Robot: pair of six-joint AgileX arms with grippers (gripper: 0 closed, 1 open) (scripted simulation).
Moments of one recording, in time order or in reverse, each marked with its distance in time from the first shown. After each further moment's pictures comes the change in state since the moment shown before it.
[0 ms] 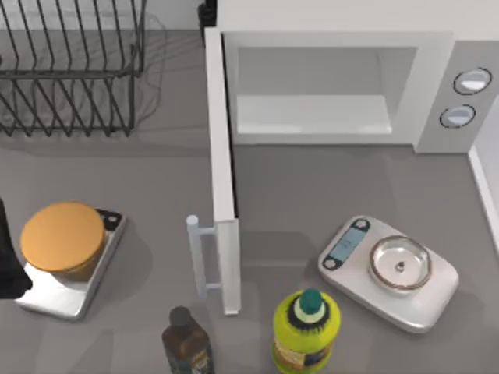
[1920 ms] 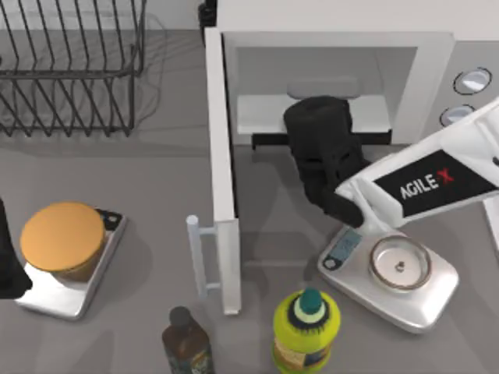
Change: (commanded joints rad) left arm 0.000 0.000 0.000 0.000 0.000 0.000; right arm 0.950 0.853 0.240 1.655 0.560 1.765
